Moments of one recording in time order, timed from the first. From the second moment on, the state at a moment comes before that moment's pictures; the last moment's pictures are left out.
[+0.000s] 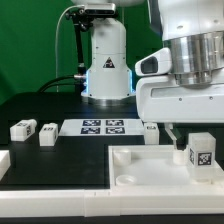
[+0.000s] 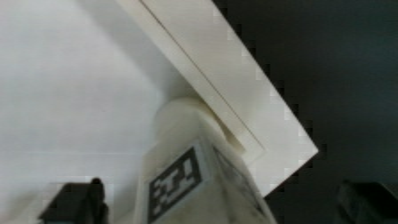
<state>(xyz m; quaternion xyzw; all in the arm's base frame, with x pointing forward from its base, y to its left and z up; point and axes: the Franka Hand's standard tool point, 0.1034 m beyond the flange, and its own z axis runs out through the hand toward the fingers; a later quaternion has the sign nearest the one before) 0.623 0.127 0.074 -0.96 0.26 -0.05 0.08</state>
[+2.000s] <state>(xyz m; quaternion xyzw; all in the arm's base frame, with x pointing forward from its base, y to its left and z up) 0.623 0.116 0.070 -0.89 0.44 -0.05 0.06</state>
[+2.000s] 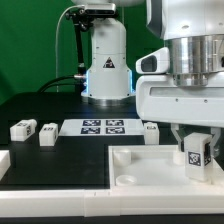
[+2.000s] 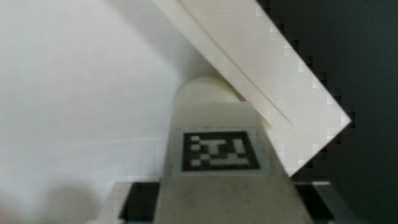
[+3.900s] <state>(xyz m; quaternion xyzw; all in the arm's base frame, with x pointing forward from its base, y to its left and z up) 0.630 0.120 0.071 -1.00 0.06 -0.07 0.02</state>
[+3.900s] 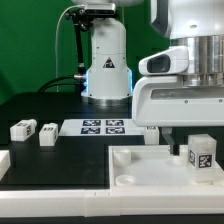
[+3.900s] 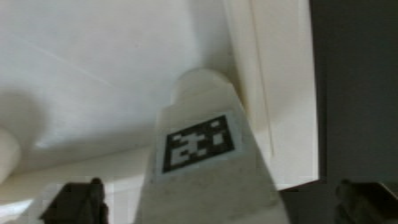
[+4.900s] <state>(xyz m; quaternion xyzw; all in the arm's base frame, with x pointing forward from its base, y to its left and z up) 0.629 0.117 0.071 -1.00 -0.06 -0.07 0.01</state>
